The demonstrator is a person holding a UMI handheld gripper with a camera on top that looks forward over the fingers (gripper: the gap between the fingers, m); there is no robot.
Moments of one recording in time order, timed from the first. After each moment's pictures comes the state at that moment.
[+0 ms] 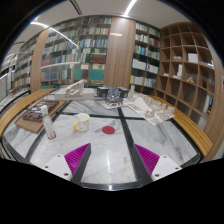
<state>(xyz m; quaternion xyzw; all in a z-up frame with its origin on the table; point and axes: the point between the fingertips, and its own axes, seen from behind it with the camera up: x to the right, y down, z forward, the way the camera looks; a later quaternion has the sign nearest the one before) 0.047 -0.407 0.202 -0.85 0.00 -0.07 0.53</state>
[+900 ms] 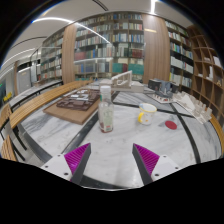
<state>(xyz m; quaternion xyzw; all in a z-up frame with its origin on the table) -0.242 -0.374 0.098 -0.85 -0.12 0.06 0.50</state>
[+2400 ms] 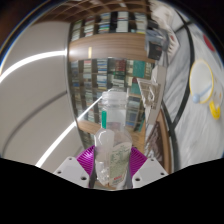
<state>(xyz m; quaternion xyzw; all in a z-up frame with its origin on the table) -0.327 -0.110 0.262 -0.57 0.23 0.65 0.44</state>
